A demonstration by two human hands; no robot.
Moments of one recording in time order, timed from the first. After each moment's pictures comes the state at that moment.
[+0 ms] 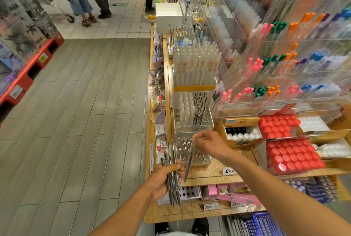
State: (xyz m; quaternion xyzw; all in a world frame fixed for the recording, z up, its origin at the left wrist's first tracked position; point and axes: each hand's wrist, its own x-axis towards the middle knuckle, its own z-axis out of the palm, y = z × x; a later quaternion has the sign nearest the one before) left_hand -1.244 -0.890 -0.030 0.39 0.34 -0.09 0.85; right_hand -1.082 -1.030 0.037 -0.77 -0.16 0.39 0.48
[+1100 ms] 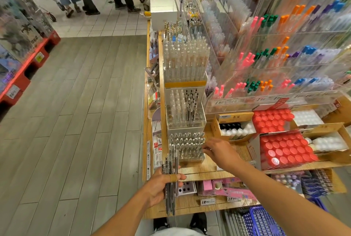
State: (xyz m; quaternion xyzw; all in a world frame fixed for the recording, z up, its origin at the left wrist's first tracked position) left_hand -1.256 -0.914 -0.038 0.43 0.35 -0.16 0.82; right_hand -1.068 -1.092 -0.016 -0.89 -0.42 0.12 0.13
